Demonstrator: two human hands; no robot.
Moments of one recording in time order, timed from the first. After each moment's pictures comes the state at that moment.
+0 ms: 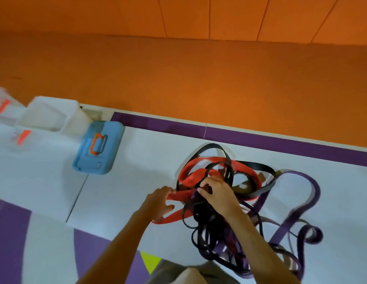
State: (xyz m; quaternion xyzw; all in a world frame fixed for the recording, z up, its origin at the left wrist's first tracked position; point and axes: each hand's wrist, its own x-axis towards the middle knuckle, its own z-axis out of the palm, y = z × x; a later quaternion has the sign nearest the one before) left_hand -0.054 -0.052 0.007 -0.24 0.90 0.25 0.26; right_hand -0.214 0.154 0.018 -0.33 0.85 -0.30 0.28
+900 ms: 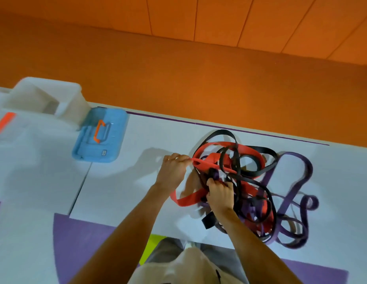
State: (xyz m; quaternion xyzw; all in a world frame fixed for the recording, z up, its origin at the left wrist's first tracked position) left_hand -0.046 -0.088 0.025 -0.06 0.99 0.15 -0.04; right_hand -0.090 0.114 -0.009 -0.26 0.95 0.05 0.17
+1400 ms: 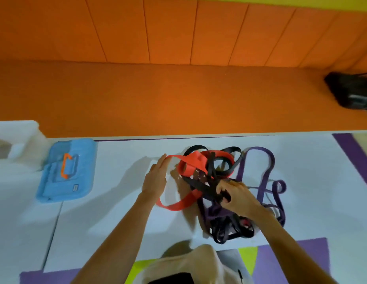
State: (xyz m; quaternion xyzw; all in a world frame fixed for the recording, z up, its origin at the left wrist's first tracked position) left_hand -0.079 -0.088 0.018 -0.12 0.97 0.23 0.01; right_hand -0.120 0.221 0.064 -0.31 0.92 -0.17 0.15
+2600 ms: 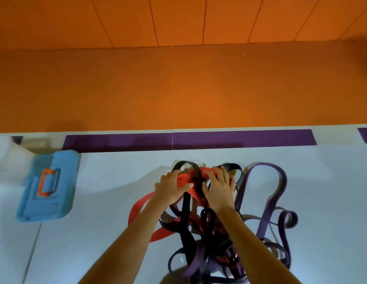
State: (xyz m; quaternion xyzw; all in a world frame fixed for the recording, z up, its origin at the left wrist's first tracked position) left_hand -0.207 -0.015 -0.001 -0.21 0.90 0.30 0.23; right_hand -0.253 0.175 -0.014 -0.14 0.96 -0.17 0.15
